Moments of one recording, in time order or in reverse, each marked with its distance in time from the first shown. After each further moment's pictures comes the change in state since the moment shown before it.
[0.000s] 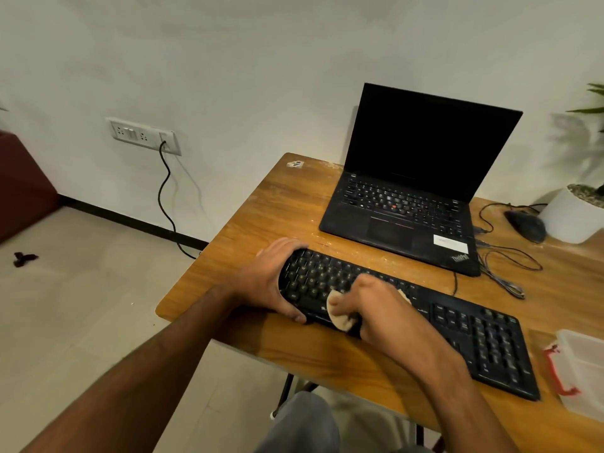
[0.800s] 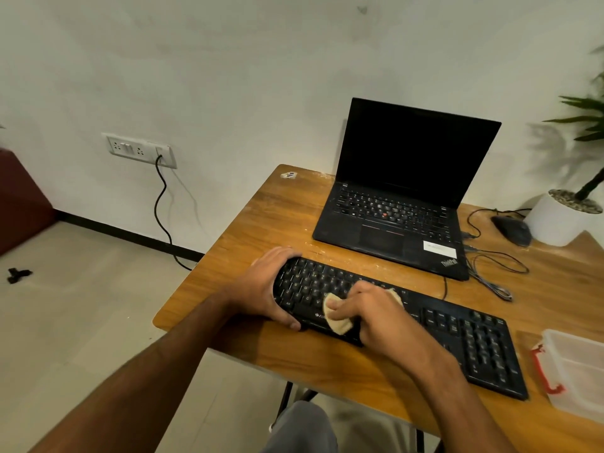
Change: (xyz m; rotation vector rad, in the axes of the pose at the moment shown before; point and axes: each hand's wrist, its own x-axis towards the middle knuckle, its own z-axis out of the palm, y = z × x) left_hand 0.000 -0.002 0.000 -0.022 -0.013 -0.039; right_hand -0.002 0.019 0.010 0.061 0.016 0.017
